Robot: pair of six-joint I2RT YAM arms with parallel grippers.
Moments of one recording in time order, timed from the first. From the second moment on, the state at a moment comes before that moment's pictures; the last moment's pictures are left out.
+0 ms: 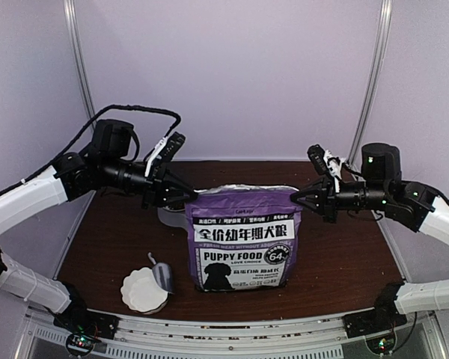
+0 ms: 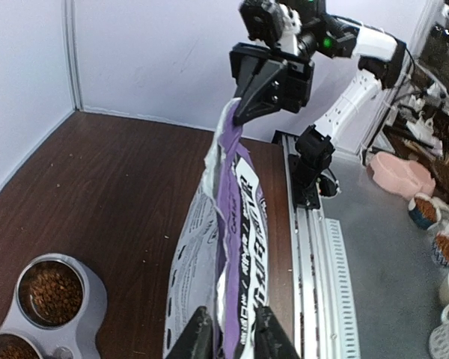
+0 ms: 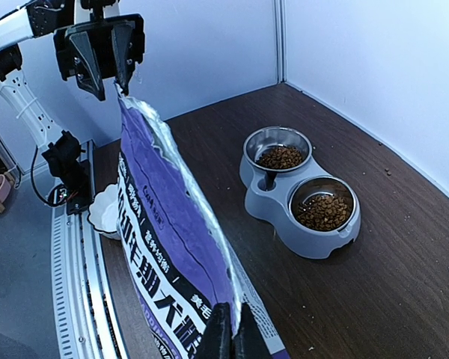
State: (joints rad) left arm -0.71 1.26 1.18 -0.39 0.80 0.16; right arm 0.66 0.95 0.91 -0.32 -0.45 -0.06
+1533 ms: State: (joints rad) left arm -1.00 1.76 1.95 -1.04 0.41 0.34; right arm 0.69 0.92 0.93 -0.38 -0.56 -0.06
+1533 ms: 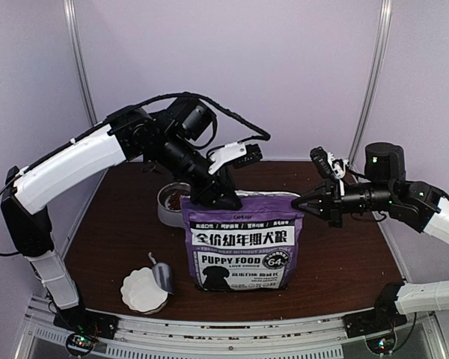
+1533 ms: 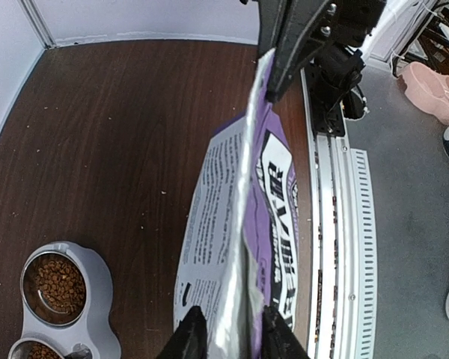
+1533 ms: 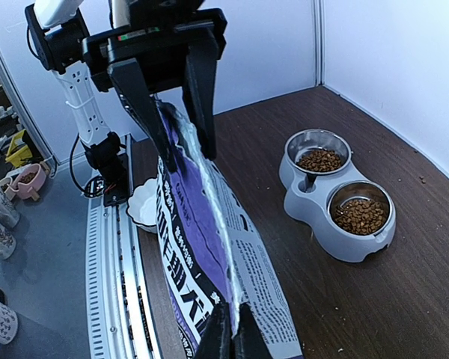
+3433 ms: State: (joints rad) left arm -0.57 1.24 1.24 -0.31 0.21 -0.07; right arm 0.31 0.91 0.96 -0.46 0.30 0.24
